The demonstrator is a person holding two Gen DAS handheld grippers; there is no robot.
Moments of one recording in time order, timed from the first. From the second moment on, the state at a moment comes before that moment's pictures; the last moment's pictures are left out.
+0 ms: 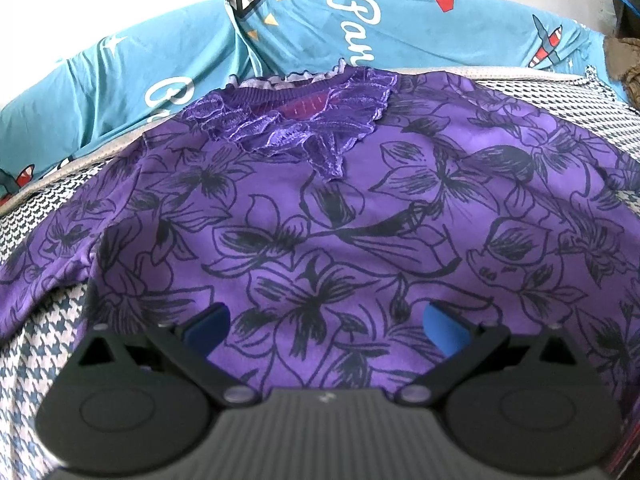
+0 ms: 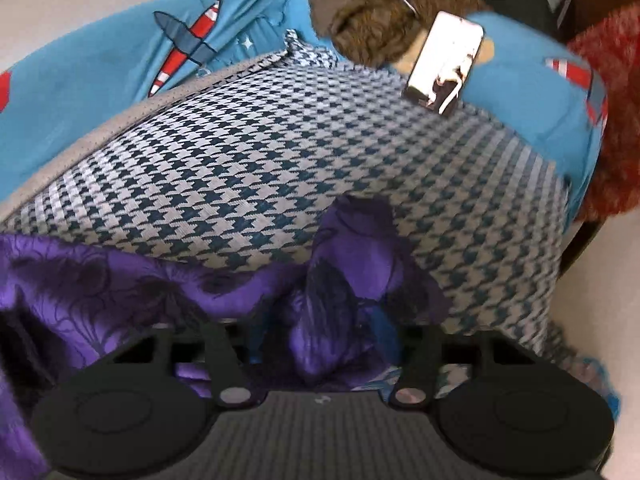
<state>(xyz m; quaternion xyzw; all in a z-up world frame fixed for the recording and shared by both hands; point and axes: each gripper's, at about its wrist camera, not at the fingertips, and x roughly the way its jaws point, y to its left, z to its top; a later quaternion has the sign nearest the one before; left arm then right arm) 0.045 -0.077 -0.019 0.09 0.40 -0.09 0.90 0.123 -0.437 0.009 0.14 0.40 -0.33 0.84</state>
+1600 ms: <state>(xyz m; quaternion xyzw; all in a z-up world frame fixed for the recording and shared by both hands) 0.059 -0.038 0.002 0.01 0.38 -0.03 0.92 0.142 -0.265 0.066 0.08 0.24 0.11 0.96</state>
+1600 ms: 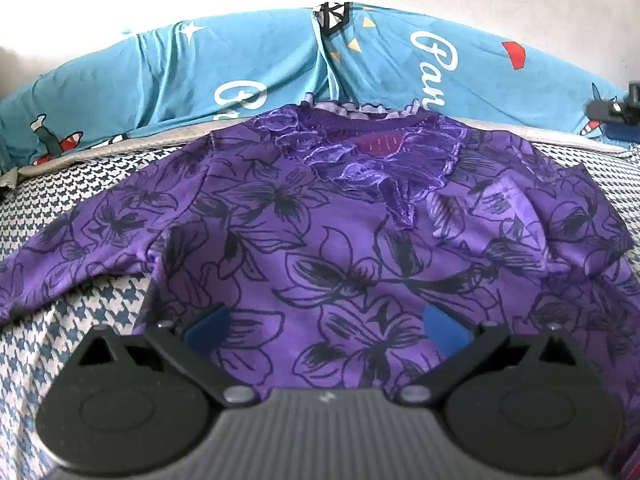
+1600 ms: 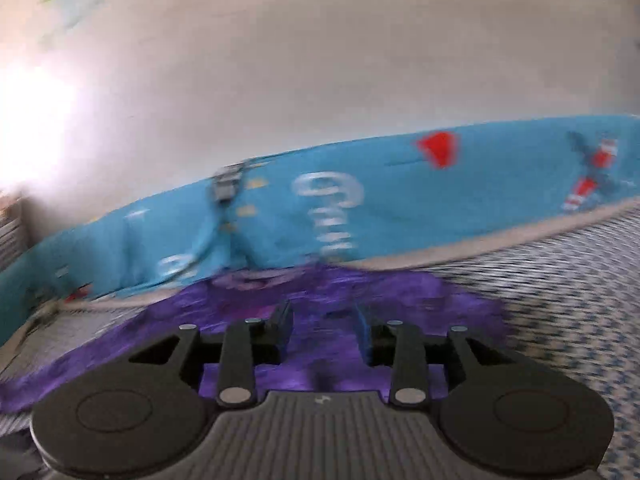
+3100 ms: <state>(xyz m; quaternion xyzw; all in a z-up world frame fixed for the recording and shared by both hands) 0.077 -0.048 -0.018 -0.01 0.43 -0.05 0.90 0.257 -0.308 0.038 0.10 0.25 -0.07 0.96</state>
